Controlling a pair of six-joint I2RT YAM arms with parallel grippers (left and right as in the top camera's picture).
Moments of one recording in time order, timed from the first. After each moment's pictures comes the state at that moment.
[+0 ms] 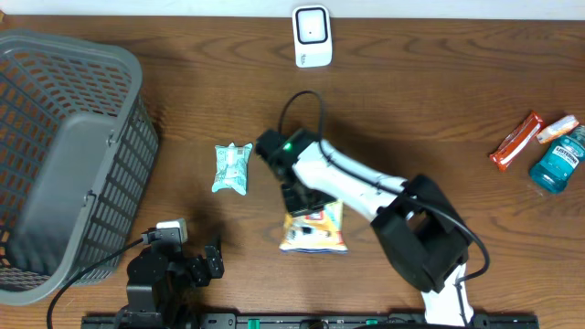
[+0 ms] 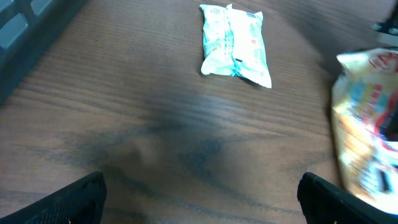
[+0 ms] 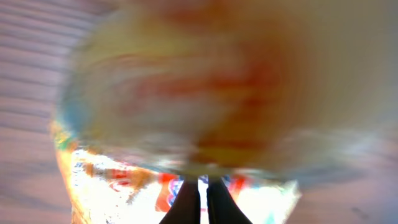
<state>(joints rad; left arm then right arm) -0.06 0.00 0.25 -0.93 0.10 -0.23 0.80 2.09 1.52 -1.18 0.02 0.59</state>
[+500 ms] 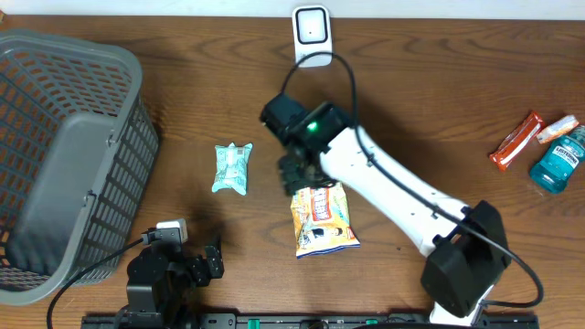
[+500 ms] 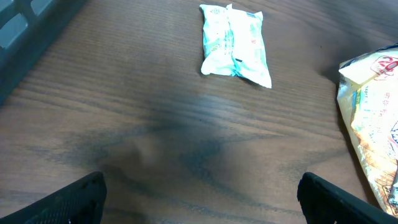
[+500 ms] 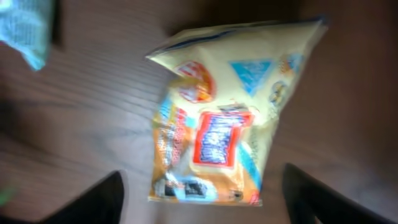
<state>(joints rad) -0.06 0.00 0.25 -0.93 0.10 -0.23 0.79 1.91 1.67 -1.24 0.06 0.51</state>
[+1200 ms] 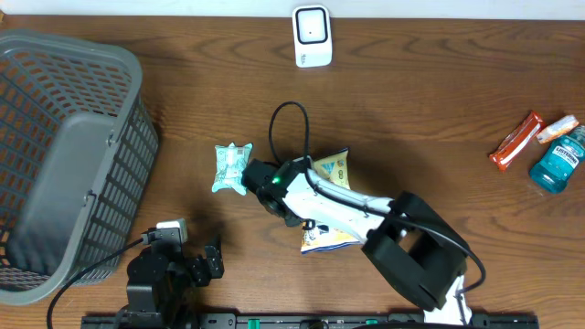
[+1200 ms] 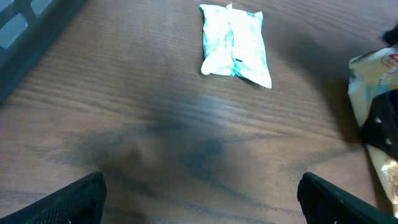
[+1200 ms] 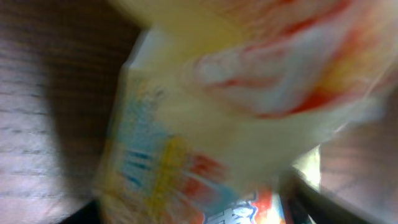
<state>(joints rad) -0.06 0.00 0.25 -0.93 0.10 -0.23 0.93 2.06 1.37 -1.00 0.35 0.72</state>
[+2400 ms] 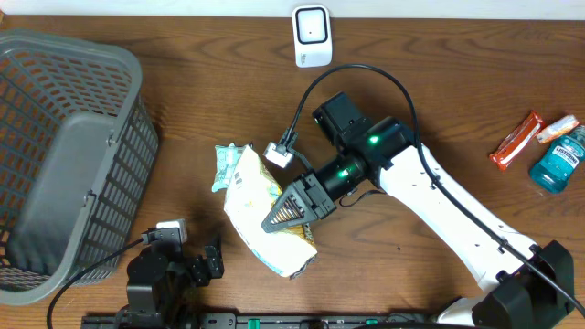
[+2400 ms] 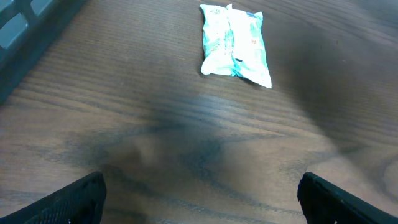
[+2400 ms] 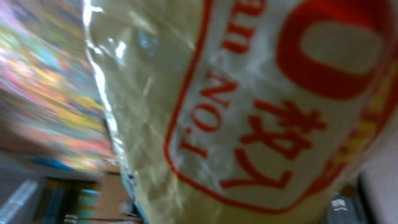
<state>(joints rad) -0.06 0.00 0.25 -0.93 0.10 -0.23 0.63 1.64 1.39 -1.07 -1.44 -0.02</state>
